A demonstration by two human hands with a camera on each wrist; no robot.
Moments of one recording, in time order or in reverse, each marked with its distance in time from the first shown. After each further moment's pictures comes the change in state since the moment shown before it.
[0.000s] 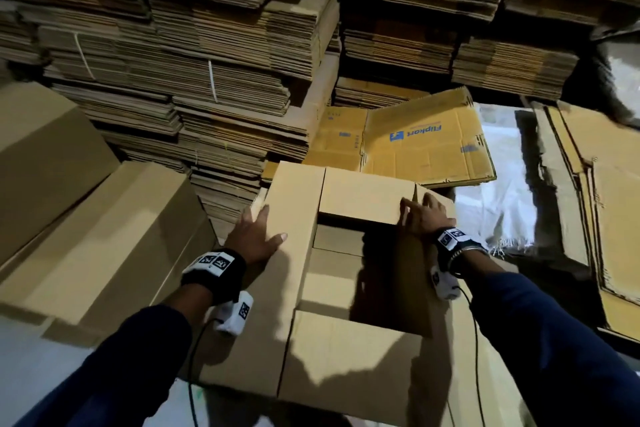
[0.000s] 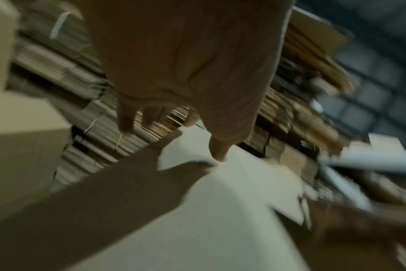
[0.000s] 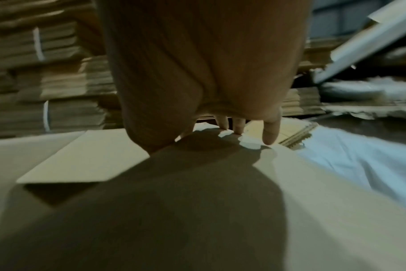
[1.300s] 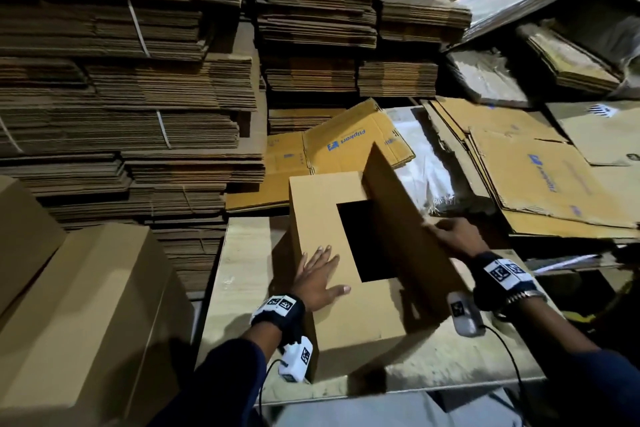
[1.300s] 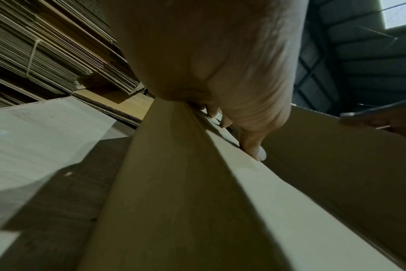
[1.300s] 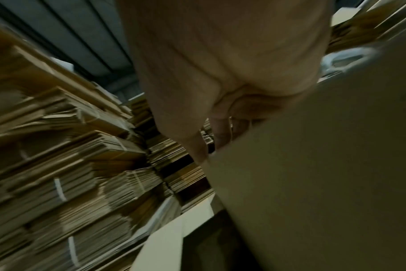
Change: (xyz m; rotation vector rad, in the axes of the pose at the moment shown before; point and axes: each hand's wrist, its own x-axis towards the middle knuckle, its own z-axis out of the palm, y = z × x) left_hand -0.103 0.049 0.085 0.101 -0.225 0.672; right_hand -0.314 -0.027 -0.069 0.577 0.251 0.361
